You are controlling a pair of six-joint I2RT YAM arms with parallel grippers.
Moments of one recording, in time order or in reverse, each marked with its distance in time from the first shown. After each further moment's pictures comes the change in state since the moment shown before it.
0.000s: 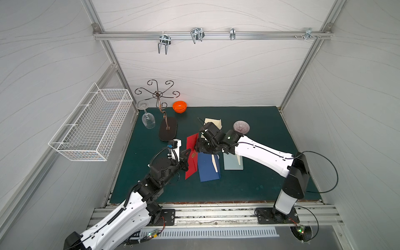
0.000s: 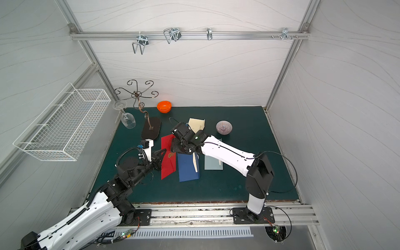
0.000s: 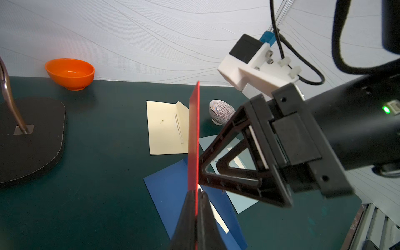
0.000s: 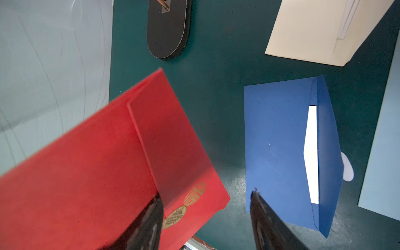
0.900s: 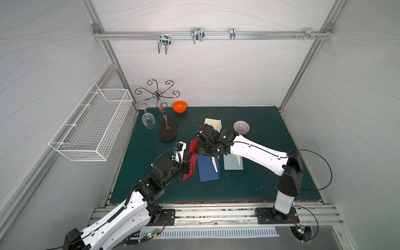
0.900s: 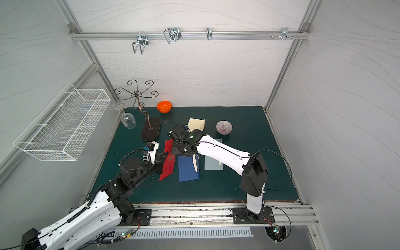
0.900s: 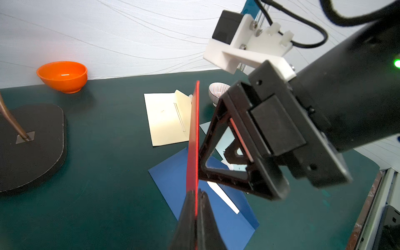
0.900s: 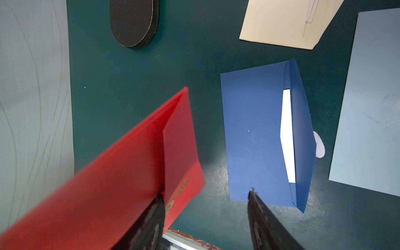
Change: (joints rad) left arm -0.040 0.011 0.001 -0.048 -0.003 0.114; right arm 0.013 0.045 0.065 -0.142 0.056 0.054
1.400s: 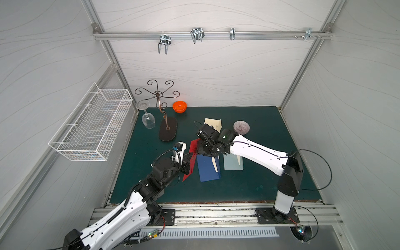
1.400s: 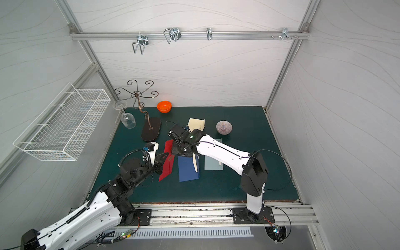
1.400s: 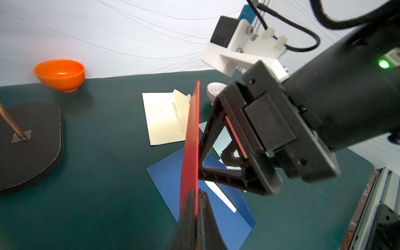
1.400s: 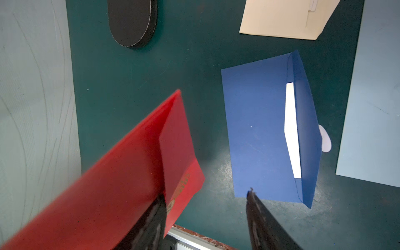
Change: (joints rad) left arm -0.005 -0.019 0.000 -0.007 -0.002 -0.026; right arm -0.001 0.002 -0.001 0.024 -0.037 0.026
